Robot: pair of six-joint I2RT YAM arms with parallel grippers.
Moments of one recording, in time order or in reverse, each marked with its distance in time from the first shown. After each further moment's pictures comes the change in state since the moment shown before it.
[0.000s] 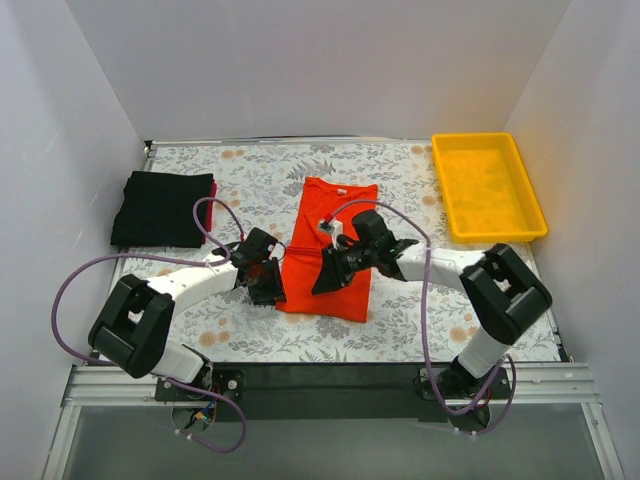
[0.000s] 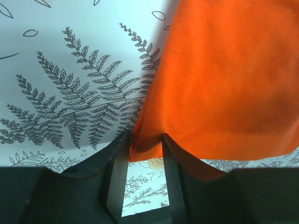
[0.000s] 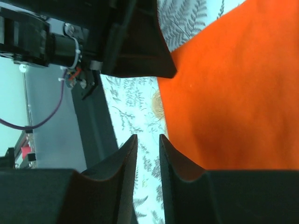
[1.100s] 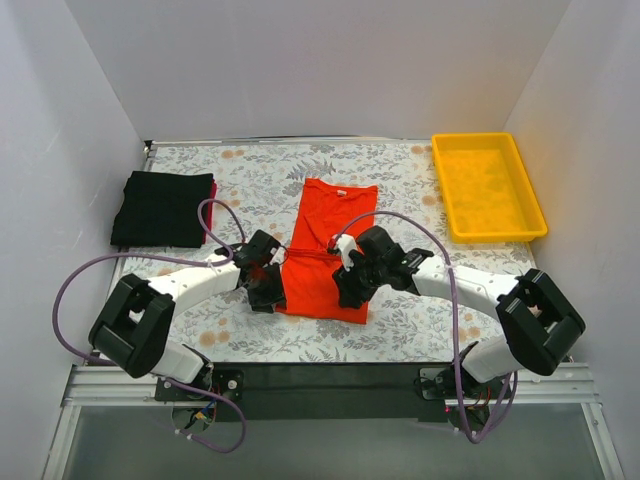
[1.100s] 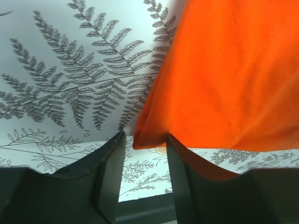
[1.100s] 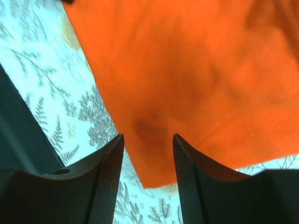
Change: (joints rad) left arm -0.024 -0.003 0.011 -0.088 0.009 -0.026; right arm 0.079 -0.167 -0.050 -0.337 0.407 -0.352
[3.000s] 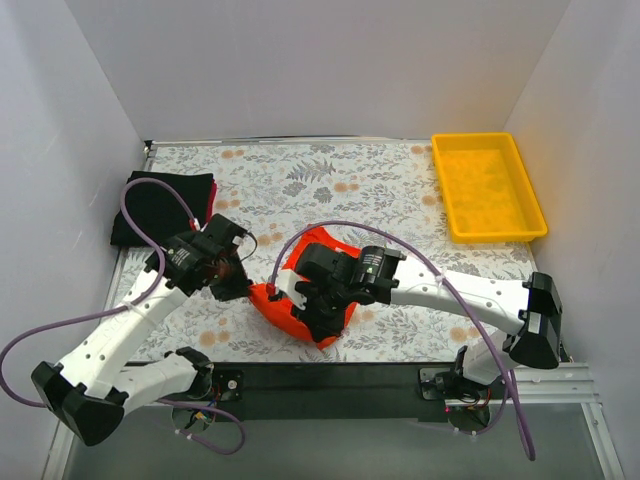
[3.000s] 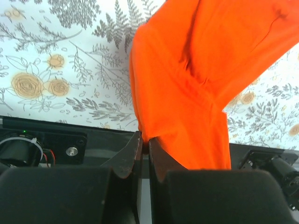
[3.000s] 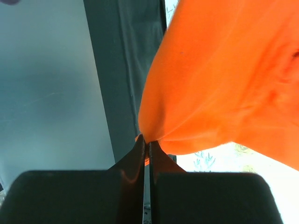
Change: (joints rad) left arm -0.022 -0.416 0.347 -0.642 -0.191 -0.141; right arm 0.480 0.072 0.571 -0.660 0.037 -0.053
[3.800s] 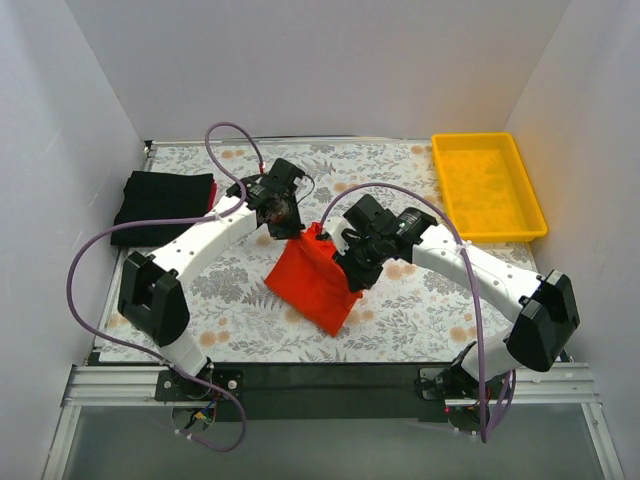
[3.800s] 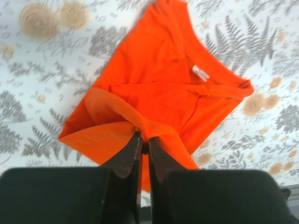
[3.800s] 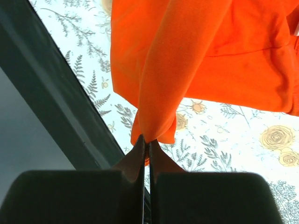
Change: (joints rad) left arm 0.002 0.609 0.355 0.334 -0.015 0.201; right arm -0.401 -0.050 -0.080 -0.040 0.050 -0.076
